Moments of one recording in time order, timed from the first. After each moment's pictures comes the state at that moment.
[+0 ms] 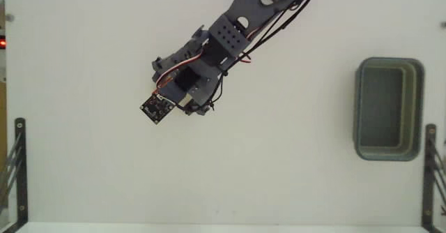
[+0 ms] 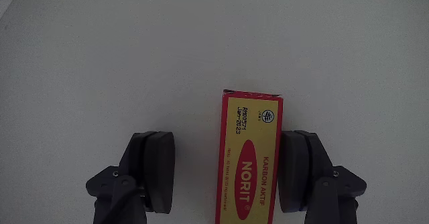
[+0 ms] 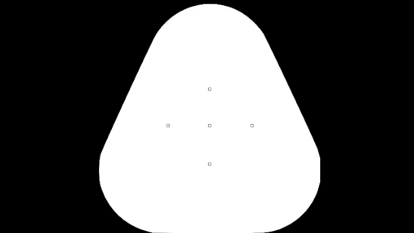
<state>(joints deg) 43.1 94.6 115.6 35.4 0.0</state>
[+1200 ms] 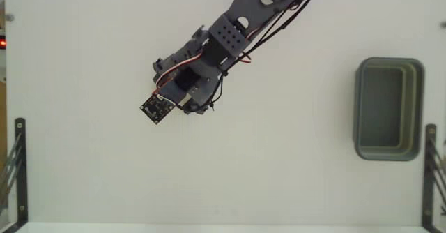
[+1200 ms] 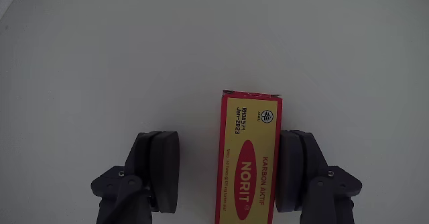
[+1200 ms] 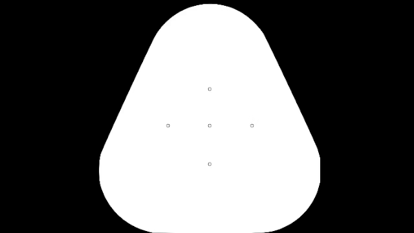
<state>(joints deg) 43.1 94.6 115.6 35.5 0.0</state>
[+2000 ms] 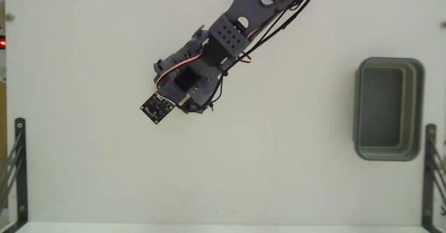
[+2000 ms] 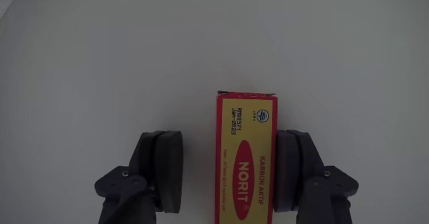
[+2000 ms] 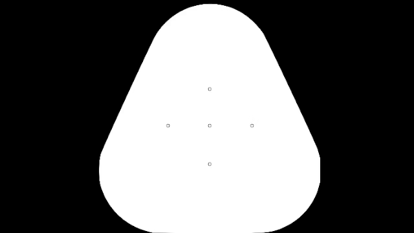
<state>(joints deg) 43.1 94.6 115.6 35.5 0.0</state>
